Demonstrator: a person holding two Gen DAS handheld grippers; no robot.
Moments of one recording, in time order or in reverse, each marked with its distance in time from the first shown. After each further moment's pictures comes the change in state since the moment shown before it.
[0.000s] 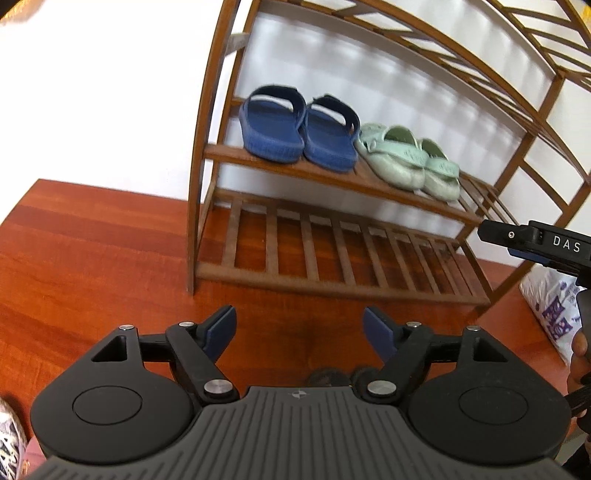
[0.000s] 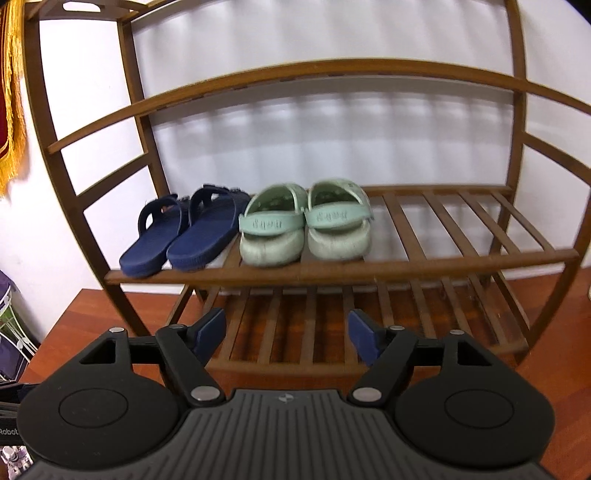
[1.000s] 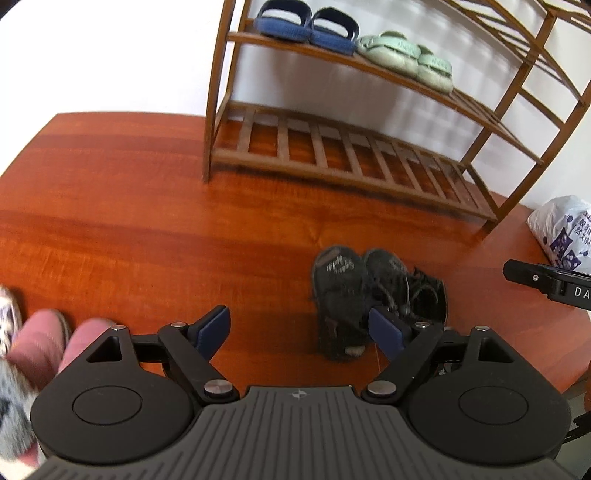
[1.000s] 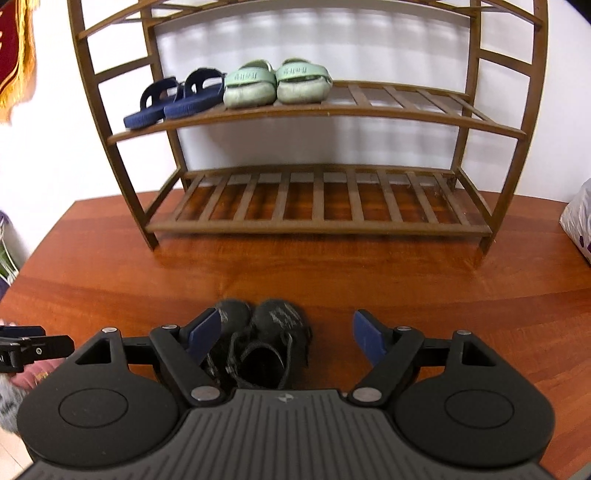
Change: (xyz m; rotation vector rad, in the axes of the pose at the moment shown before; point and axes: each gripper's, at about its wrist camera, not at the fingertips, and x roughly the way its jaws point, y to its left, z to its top) left arm -0.026 -0.008 -0.123 0.004 0.127 0.050; right arm -0.066 -0.032 -0.151 -0.044 0.167 -0.047
